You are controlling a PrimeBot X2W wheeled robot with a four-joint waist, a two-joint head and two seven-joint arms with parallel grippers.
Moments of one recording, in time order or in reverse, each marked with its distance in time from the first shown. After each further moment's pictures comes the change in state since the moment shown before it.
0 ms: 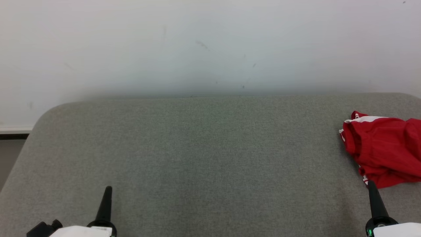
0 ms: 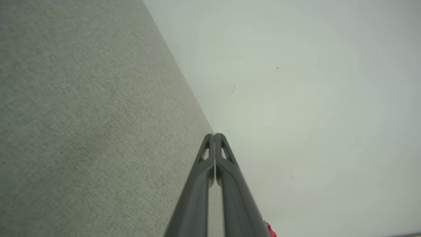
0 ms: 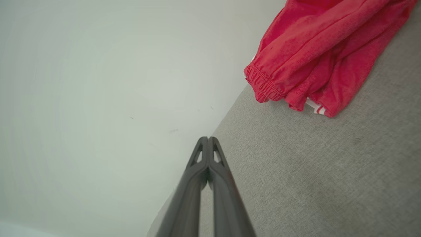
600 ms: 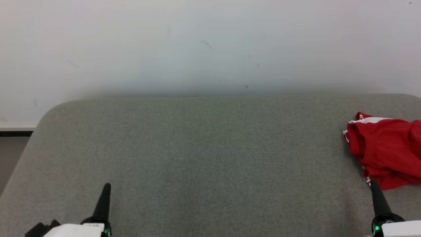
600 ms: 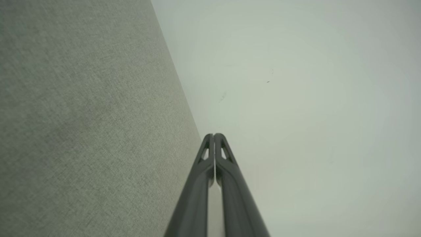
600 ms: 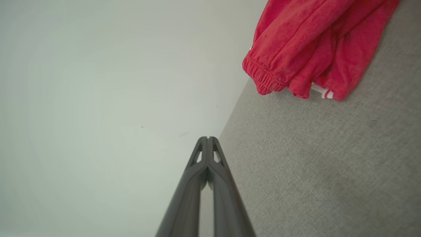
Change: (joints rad) left arm -0.017 0.001 0.018 0.006 -0.169 -0.004 0.043; right arm -0.017 0.007 -0.030 0.013 0.147 0.000 0.044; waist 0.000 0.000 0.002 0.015
